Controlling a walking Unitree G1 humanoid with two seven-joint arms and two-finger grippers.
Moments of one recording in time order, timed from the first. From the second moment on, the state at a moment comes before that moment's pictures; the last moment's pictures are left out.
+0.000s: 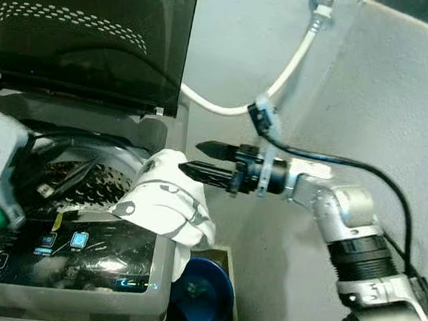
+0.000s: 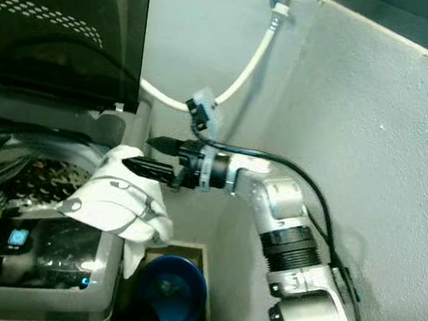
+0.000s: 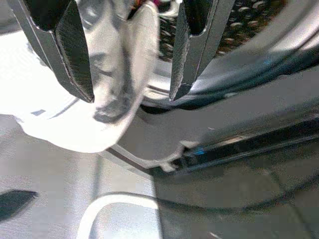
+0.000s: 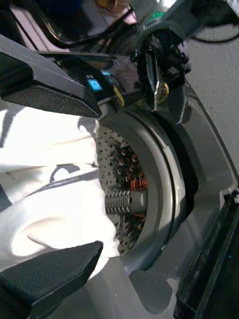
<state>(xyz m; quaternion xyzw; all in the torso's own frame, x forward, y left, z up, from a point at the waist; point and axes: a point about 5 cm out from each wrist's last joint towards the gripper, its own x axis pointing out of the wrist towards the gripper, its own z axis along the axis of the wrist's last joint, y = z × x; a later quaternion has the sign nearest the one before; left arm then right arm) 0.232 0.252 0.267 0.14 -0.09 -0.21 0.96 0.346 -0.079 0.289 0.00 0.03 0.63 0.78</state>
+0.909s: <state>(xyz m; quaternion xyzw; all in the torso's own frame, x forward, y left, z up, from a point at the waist) 0.270 0.219 0.267 0.09 -0.11 -0.21 0.97 0.349 -0.088 0.267 -0.10 0.04 0.58 0.81</state>
